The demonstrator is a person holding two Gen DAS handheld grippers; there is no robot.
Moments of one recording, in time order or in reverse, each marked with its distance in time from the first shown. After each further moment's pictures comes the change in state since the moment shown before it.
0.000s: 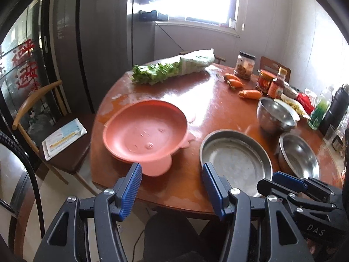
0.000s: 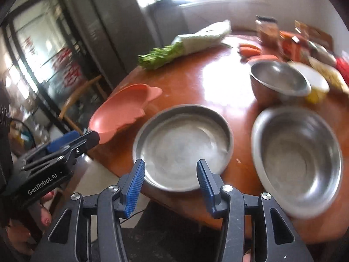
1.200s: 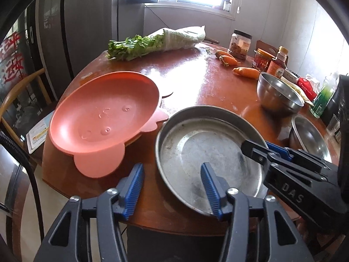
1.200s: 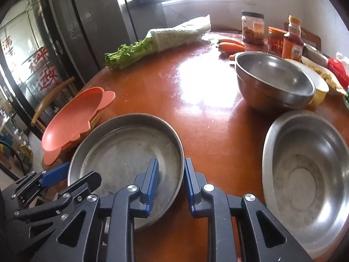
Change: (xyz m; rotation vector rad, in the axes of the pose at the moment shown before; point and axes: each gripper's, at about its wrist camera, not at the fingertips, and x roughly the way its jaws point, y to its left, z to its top) left arm 0.064 -0.027 -0.011 0.010 0.098 -0.049; right arm 0.067 -0.020 0.032 -0.043 -0.014 -0.129
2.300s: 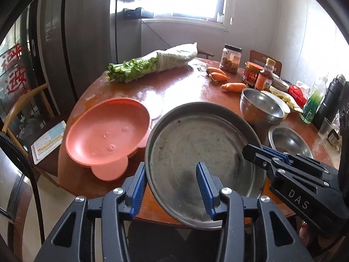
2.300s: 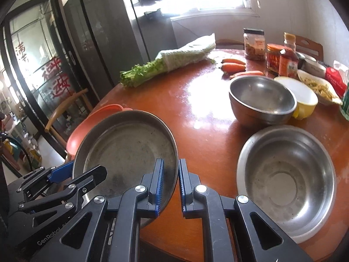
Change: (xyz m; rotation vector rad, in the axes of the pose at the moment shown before) left arm -0.051 -0.017 0.008 0.023 -0.097 0.013; right arm -0.058 -0.002 0.003 -0.005 -0.084 0.079
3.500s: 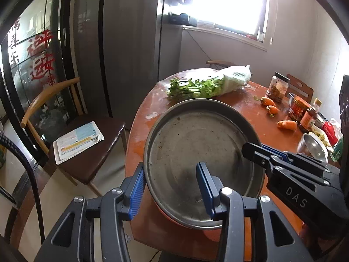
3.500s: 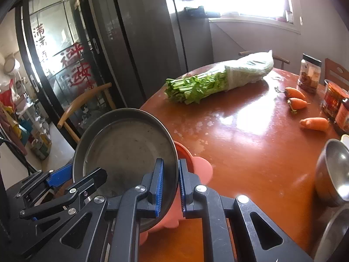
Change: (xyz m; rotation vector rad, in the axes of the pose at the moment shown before) left arm 0.023 0.131 0.055 -0.143 -0.033 0.138; right arm 0.099 0.117 0.083 -0.135 0.027 0.100
